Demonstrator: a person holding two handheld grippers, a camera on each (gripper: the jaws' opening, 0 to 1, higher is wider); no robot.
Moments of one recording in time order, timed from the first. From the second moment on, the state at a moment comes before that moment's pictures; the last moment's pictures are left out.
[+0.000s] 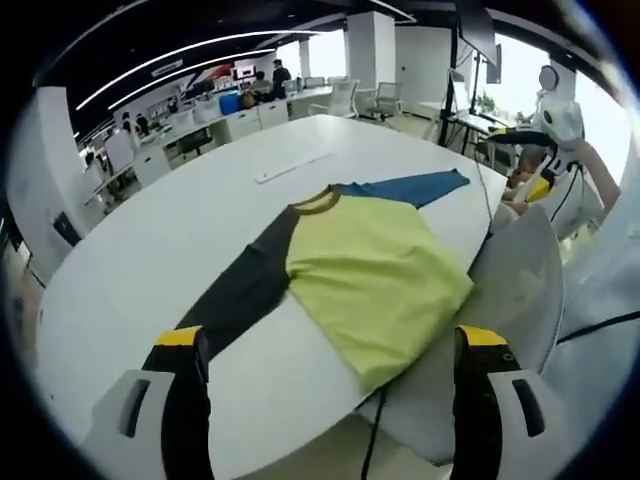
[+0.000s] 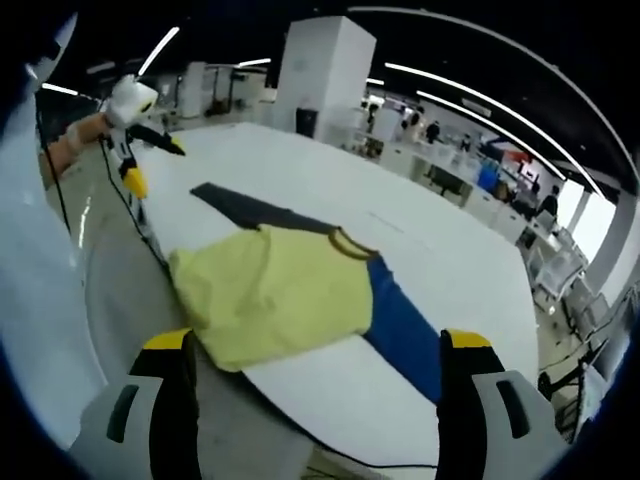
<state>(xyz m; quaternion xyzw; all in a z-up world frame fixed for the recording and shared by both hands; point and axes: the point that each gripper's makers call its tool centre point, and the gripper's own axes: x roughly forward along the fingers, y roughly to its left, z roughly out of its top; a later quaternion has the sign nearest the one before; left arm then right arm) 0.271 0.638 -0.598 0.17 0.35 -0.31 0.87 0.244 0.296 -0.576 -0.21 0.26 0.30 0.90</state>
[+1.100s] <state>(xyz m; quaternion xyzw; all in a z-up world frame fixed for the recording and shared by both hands) 0.279 0.632 -0.607 0.10 0.35 -0.29 0.89 0.264 0.303 -0.579 -0.17 0.26 0.28 0.91</state>
